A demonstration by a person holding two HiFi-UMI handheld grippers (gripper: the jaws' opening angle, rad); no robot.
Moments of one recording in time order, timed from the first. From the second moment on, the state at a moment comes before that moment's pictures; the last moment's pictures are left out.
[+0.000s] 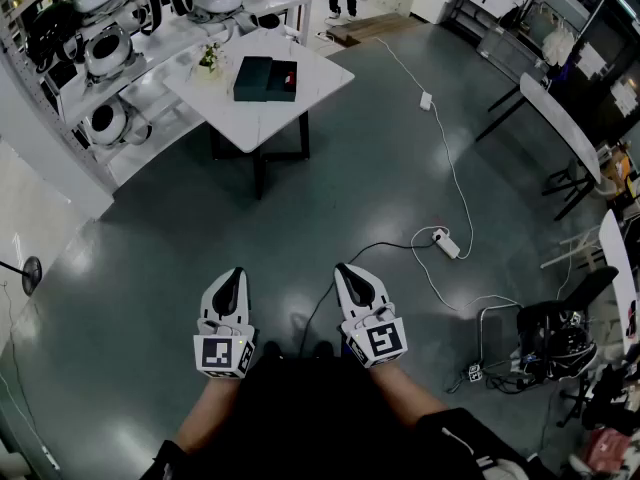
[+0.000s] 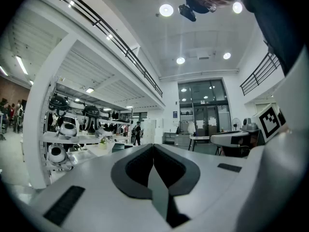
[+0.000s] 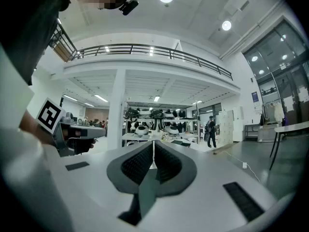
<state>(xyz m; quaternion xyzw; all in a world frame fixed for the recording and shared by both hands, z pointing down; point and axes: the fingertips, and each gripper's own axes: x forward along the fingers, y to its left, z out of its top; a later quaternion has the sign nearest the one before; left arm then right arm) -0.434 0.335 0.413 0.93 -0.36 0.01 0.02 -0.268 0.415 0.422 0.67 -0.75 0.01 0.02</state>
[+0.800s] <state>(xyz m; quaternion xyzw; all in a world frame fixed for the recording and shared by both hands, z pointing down) -0.312 0.379 0.436 0.95 -0.30 0.04 0.04 -0.171 0.475 0.455 0.65 -0.76 0.04 0.00</state>
